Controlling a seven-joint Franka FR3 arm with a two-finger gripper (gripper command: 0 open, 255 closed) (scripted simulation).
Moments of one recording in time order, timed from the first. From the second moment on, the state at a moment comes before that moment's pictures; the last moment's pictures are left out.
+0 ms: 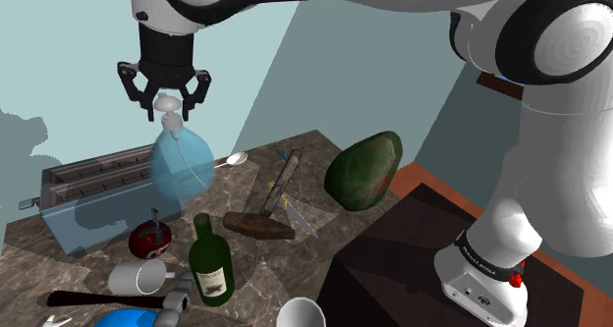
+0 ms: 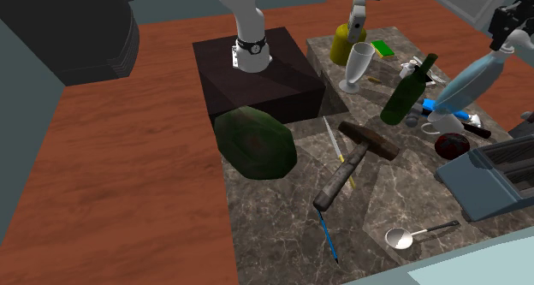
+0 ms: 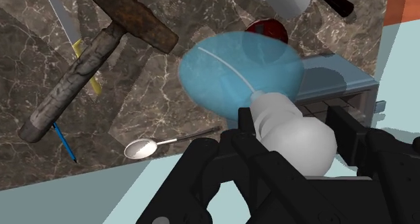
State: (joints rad) arm 0.56 0.49 0.21 -1.25 -0.07 1.94 0.95
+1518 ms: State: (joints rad) arm 0.55 0.54 0.20 -1.49 -0.08 2.22 0.96
